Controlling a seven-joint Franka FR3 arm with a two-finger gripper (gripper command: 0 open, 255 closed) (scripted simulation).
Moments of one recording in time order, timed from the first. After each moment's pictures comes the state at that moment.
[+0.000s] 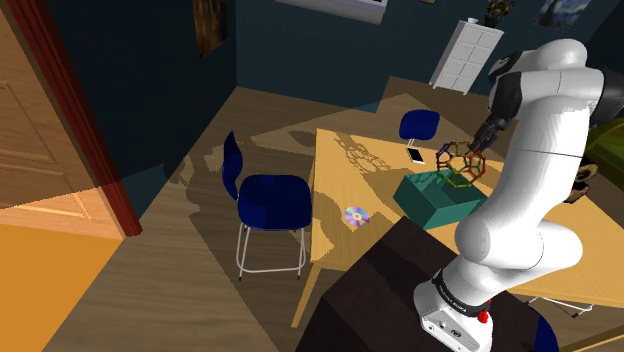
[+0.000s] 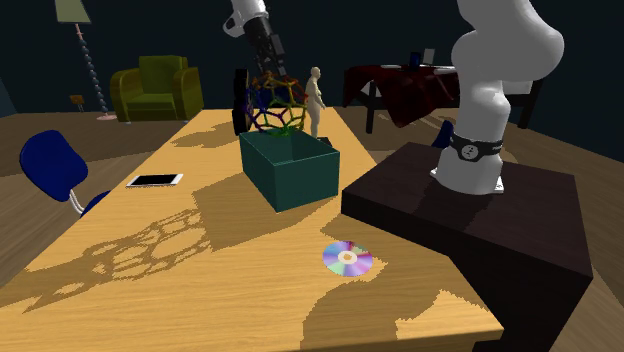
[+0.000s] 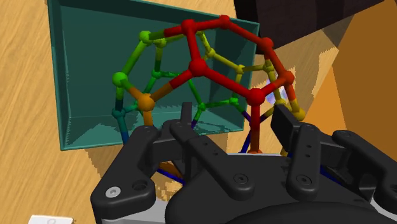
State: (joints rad) arm -0.73 0.53 -0.71 -1.47 0.40 1.38 -1.18
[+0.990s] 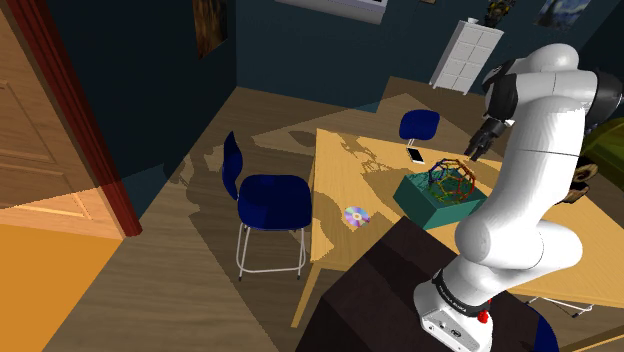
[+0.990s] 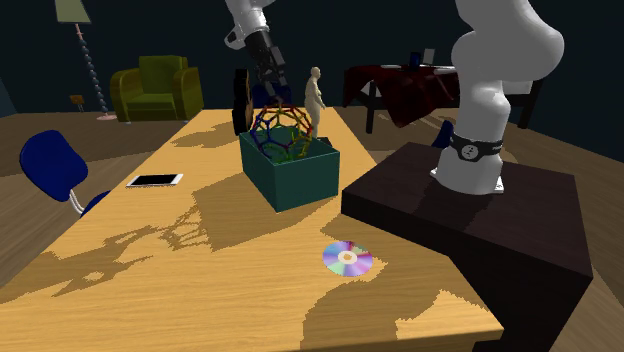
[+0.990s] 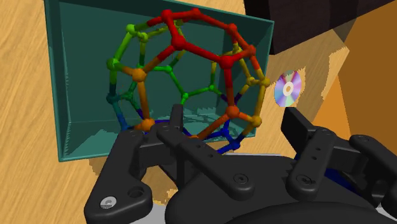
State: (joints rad) arm -0.73 0.55 -0.70 -1.53 0.42 1.46 -1.19
